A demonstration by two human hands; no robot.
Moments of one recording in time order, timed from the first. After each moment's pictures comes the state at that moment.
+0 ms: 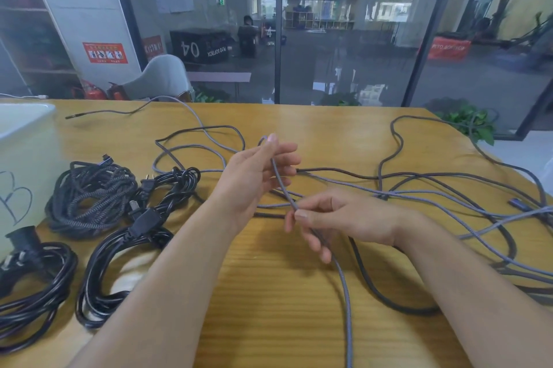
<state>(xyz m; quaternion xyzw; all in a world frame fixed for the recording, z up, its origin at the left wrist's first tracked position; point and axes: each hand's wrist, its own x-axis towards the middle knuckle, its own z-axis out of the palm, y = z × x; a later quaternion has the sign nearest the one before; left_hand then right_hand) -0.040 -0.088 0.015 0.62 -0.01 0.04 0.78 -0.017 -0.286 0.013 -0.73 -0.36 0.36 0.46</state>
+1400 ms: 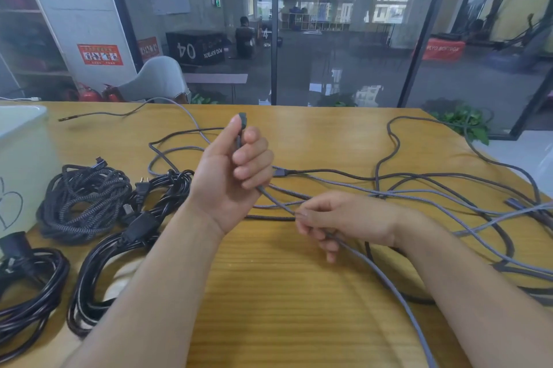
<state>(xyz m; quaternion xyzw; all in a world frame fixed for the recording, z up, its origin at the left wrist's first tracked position) -0.056 -0.080 0.040 0.34 -0.11 -0.05 0.93 -0.013 -0.288 0.009 -0.76 -0.30 0.35 0.46</state>
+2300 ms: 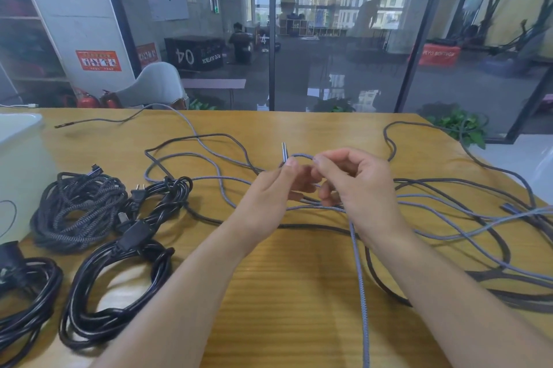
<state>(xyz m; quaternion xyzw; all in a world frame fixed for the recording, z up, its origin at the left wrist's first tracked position) -0.050 -0.117 0.010 0.77 -0.10 0.04 0.63 -0.026 -0.273 0.024 -0.70 -0.13 -0.10 0.70</state>
